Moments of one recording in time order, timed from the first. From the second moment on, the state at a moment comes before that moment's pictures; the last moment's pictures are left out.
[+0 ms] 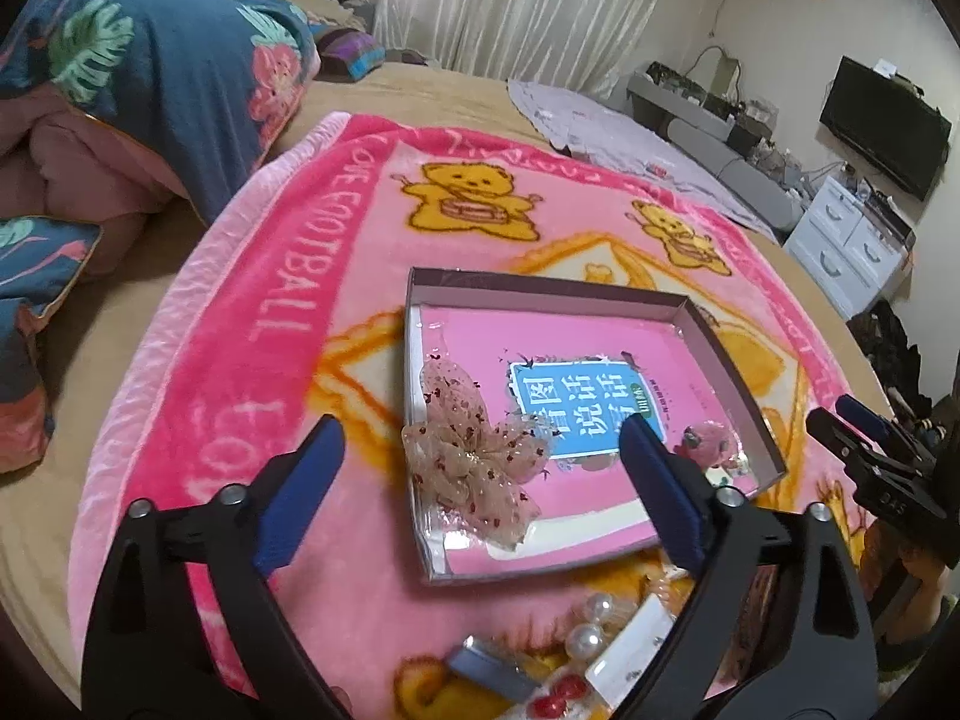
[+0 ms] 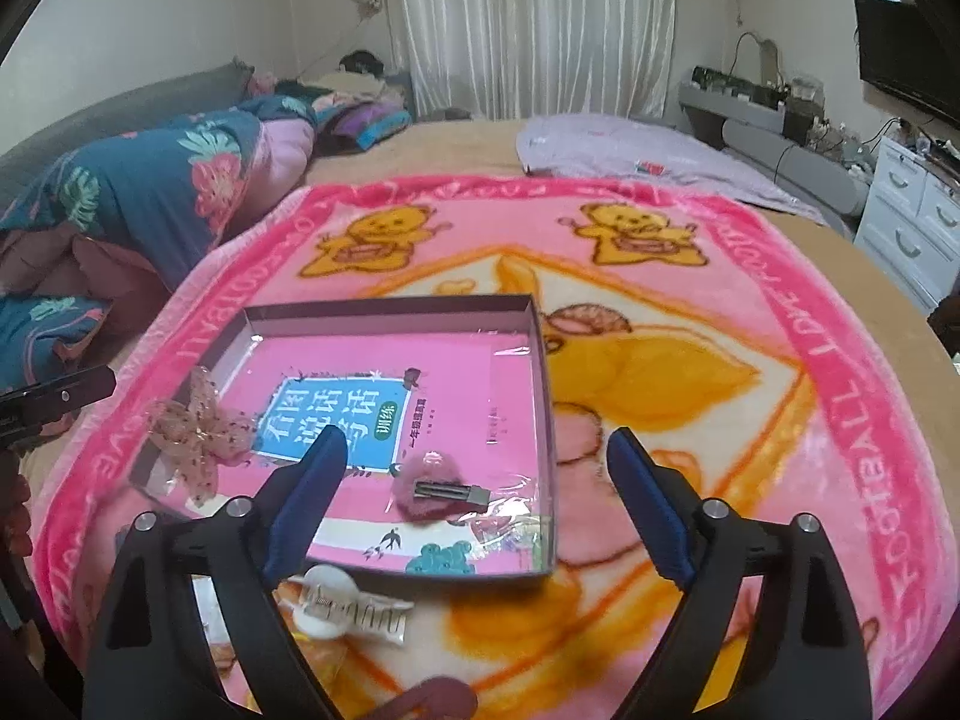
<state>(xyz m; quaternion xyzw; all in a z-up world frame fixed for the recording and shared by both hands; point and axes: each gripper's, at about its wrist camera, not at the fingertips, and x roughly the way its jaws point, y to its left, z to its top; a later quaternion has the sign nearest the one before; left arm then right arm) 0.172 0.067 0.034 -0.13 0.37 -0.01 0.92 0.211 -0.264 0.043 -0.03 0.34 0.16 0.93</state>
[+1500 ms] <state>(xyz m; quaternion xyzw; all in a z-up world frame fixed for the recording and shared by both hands) 0.068 0.010 0.035 -0.06 0.38 -0.03 0.92 0.099 -0.278 0.047 -0.04 0.35 0.22 0.91</state>
